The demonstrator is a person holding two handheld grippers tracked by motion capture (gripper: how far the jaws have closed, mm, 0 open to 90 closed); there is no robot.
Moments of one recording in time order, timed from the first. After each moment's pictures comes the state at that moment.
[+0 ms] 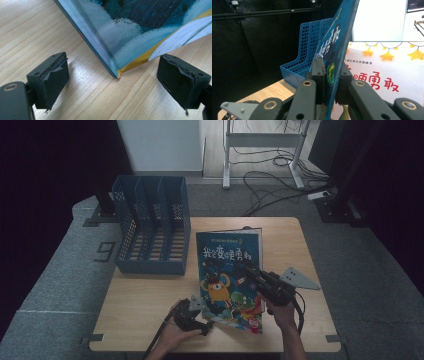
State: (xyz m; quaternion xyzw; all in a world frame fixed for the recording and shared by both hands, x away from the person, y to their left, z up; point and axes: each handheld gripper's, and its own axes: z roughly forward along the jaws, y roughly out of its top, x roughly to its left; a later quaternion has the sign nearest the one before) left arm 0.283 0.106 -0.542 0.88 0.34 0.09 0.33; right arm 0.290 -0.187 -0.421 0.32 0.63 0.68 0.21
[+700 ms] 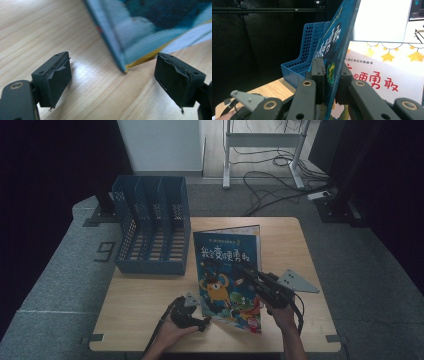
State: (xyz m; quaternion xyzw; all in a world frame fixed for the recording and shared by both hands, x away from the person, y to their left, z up) left arm 0.291 0.119 -0.540 0.86 0.37 0.09 0.34; right arm 0.284 -0.183 -0.417 0.30 0.64 0.67 0.23
